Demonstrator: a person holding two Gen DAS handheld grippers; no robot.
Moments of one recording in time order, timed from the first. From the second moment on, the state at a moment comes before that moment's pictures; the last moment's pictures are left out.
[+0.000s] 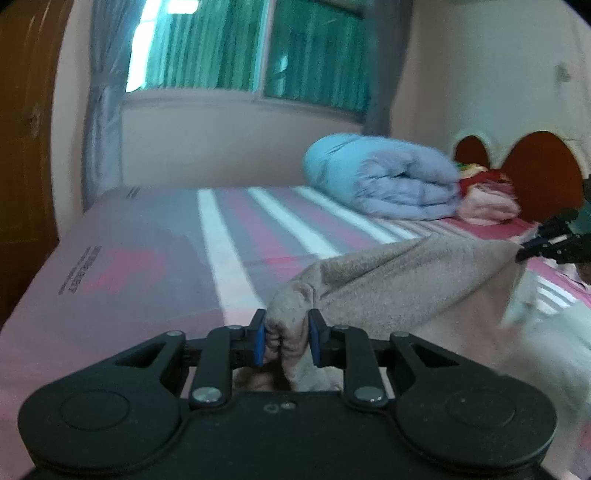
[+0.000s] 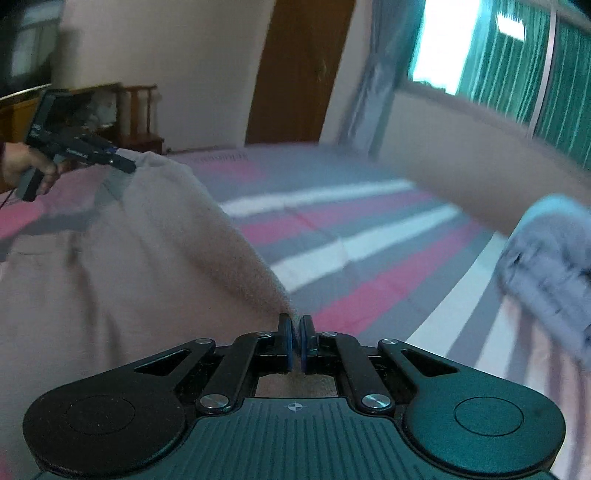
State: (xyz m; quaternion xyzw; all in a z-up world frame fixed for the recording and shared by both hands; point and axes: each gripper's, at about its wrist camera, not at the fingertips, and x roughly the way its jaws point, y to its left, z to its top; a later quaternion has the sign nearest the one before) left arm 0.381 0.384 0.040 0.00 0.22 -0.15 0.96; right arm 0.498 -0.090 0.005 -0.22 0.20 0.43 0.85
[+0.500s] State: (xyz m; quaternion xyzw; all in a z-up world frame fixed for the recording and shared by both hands) left arm 0.230 0.331 -0.036 0.00 0.32 -0.06 0.95; right arm 0.271 -0.130 -0.102 -0.24 0.24 0.38 0.86
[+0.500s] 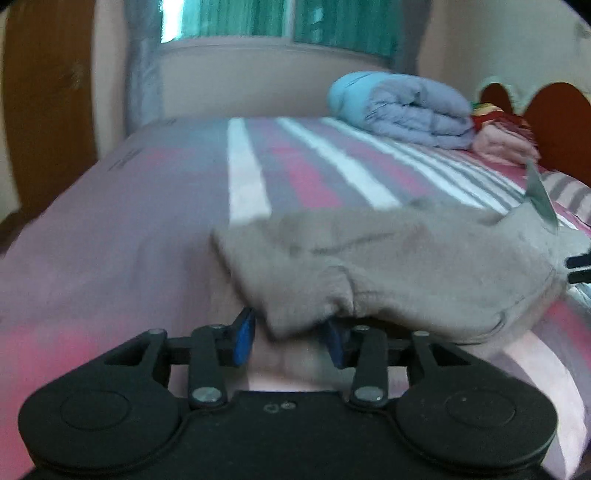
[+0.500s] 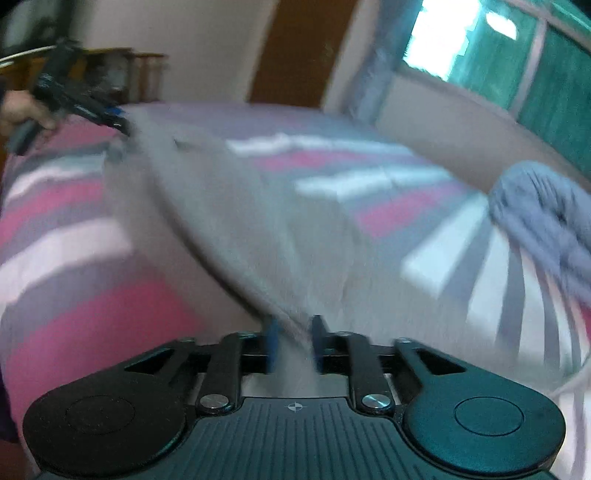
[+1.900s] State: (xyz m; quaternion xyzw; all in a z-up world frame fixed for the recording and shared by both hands) left arm 0.224 0.379 -0.082 -0.35 0.31 0.01 0.88; right arm 0.314 -0.259 -0.146 0.35 0.39 0.24 0.82
